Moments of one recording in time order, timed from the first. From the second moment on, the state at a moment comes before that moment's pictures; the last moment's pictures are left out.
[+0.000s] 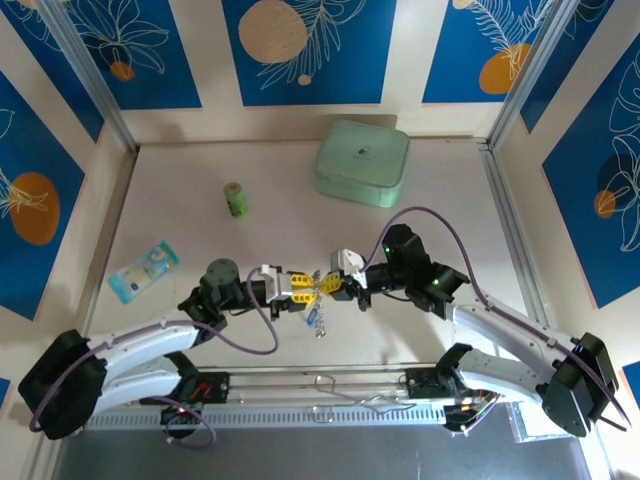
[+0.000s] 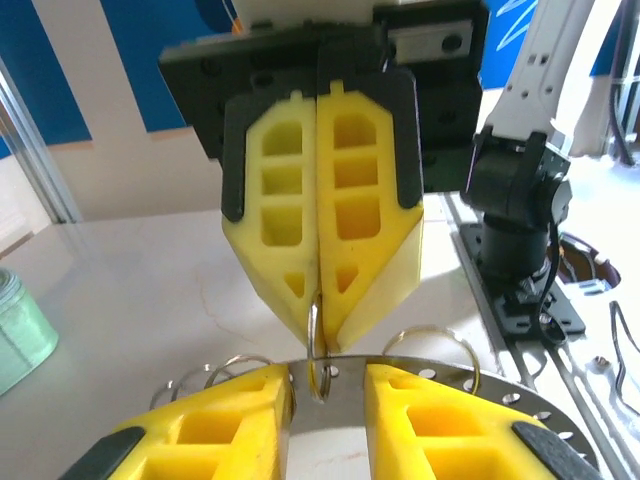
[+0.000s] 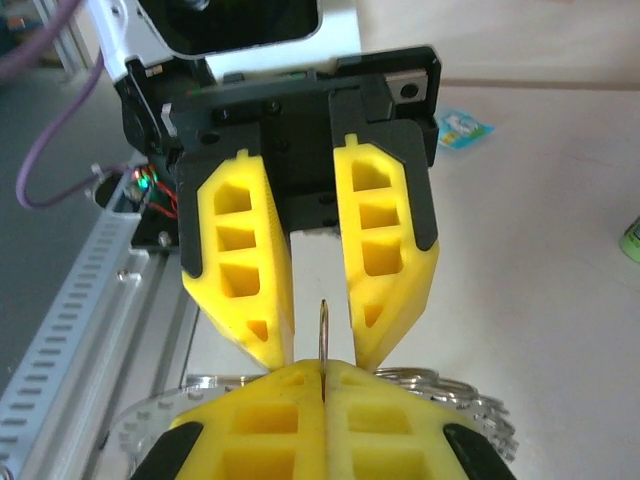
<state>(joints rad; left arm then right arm) -0.77 1.04 0.35 0.59 0.70 0.22 0.74 1.02 0.71 -0.21 -0.74 -0.43</state>
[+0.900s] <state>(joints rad) -0.77 1.03 0.48 0.18 0.70 0.38 0.87 1.21 1.00 -0.69 -0.47 -0.64</state>
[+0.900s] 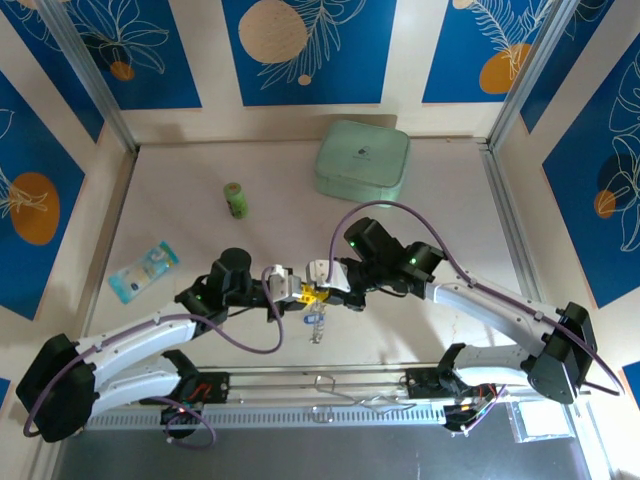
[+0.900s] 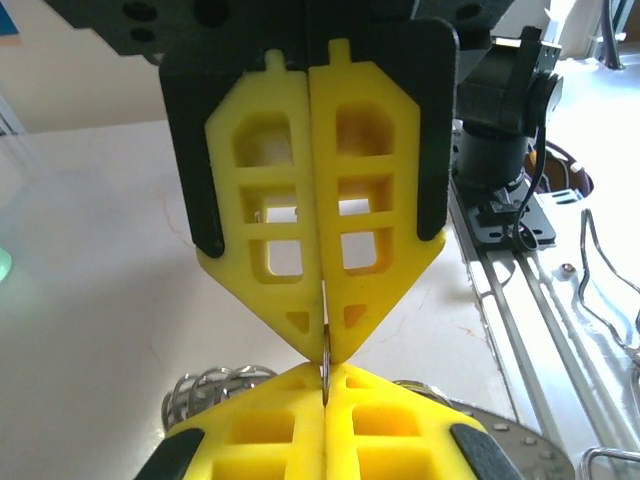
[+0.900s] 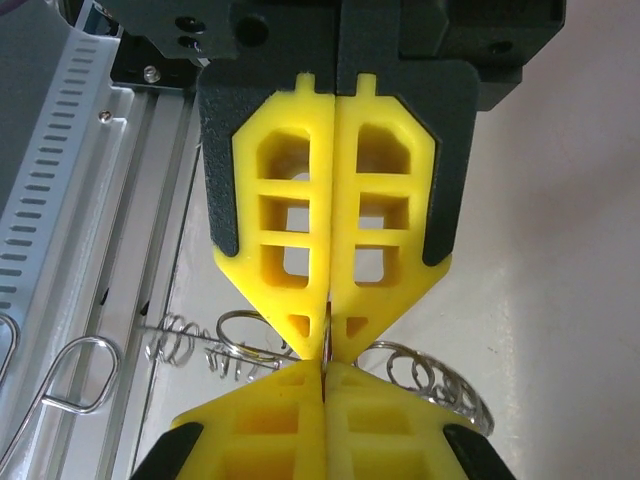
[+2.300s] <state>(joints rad) -0.83 0.94 0.37 0.39 0.51 0.49 0.81 1.00 0.61 -0.06 -0.60 -0.48</state>
